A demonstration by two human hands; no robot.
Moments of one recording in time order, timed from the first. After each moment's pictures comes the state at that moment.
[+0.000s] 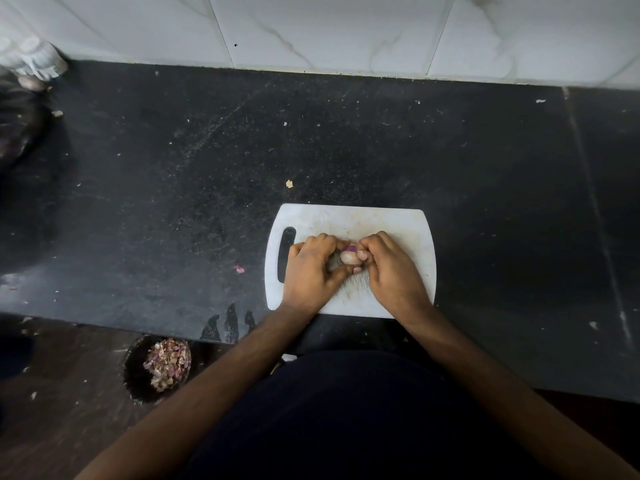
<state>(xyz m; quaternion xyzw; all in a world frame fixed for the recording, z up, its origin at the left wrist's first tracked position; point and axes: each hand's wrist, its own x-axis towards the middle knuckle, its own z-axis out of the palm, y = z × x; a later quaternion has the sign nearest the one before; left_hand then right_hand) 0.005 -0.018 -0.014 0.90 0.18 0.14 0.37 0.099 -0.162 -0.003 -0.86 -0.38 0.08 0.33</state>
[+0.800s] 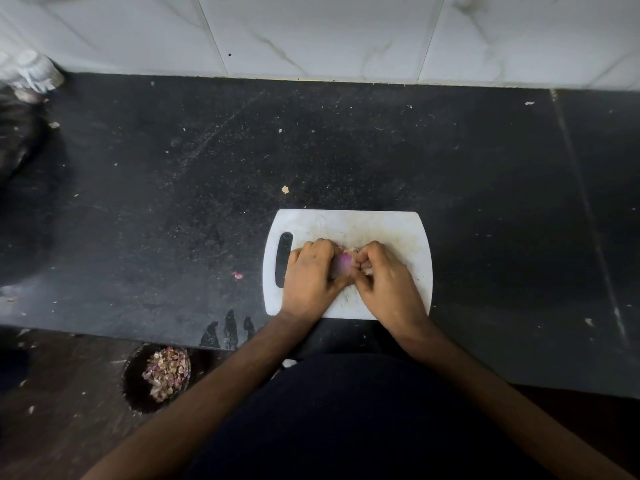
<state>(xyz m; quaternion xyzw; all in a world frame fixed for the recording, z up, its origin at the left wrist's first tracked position) 0.006 -0.022 -0.012 0.93 0.18 0.10 0.30 0.079 -0.167 0.006 -0.87 -0.32 0.10 0.36</state>
